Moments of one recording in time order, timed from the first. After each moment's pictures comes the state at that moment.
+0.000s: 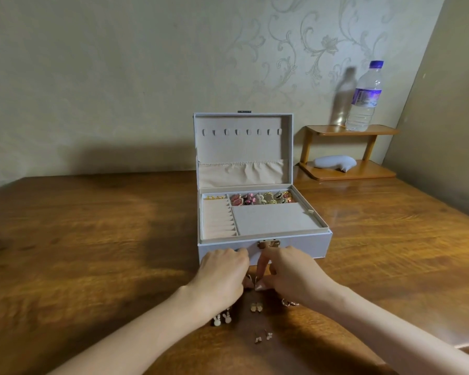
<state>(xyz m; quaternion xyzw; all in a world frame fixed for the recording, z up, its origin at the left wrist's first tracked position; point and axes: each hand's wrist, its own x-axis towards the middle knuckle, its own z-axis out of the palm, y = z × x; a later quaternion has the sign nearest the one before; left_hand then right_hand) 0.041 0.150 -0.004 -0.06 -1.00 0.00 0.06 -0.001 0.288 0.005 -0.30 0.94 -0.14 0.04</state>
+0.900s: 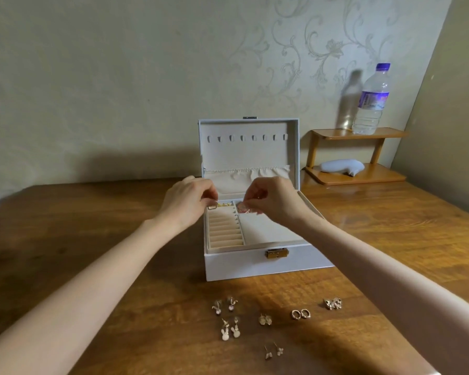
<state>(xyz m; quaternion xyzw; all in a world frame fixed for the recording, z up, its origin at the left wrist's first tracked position) -0.035 0.054 0.047 -0.01 -0.96 -0.13 0.26 -0.079 0.242 0.061 -0.33 0.85 -0.39 -0.08</state>
